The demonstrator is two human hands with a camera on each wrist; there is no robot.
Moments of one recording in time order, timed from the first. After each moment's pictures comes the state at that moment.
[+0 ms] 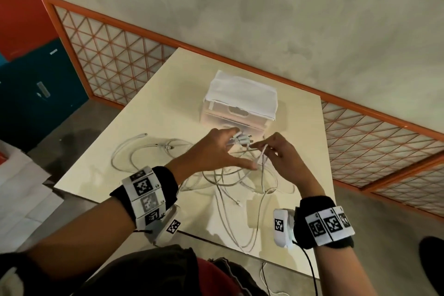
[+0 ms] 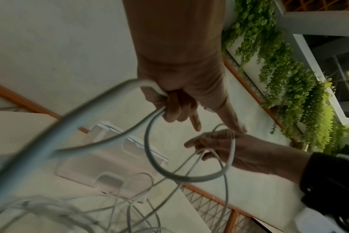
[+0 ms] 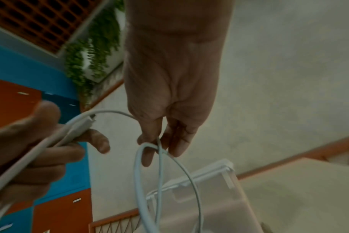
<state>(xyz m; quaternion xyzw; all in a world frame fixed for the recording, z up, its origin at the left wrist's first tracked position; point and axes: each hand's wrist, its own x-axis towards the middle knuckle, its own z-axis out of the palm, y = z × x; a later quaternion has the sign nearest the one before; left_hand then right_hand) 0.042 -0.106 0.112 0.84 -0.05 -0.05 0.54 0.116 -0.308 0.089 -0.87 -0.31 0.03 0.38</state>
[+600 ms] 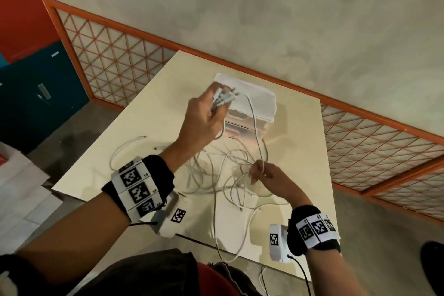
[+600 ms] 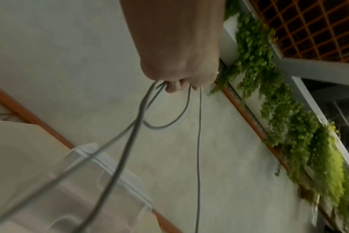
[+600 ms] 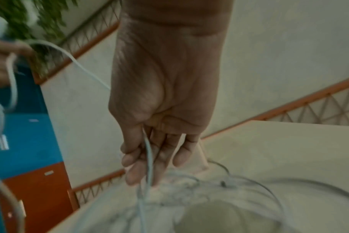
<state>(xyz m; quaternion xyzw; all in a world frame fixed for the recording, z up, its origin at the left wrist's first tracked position) 0.058 -0.092 0.148 0.76 -0.06 0.31 0.57 0.111 -0.322 0.038 -0.87 -0.23 0.23 0.38</state>
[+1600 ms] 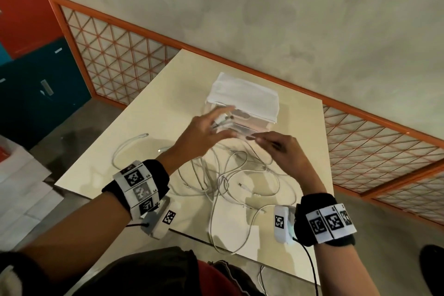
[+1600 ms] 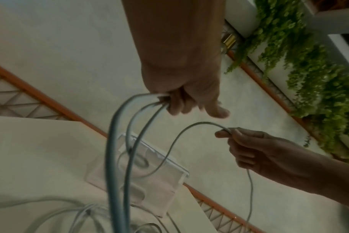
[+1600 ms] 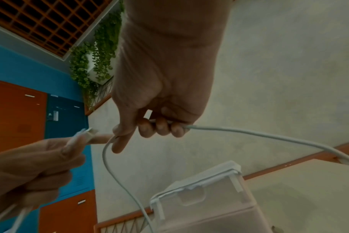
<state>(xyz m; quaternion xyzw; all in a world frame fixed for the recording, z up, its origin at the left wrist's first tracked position) 0.054 -0.077 0.110 0.82 -0.04 0.10 0.56 0.112 -0.296 0.121 -0.85 -0.30 0.06 0.44</state>
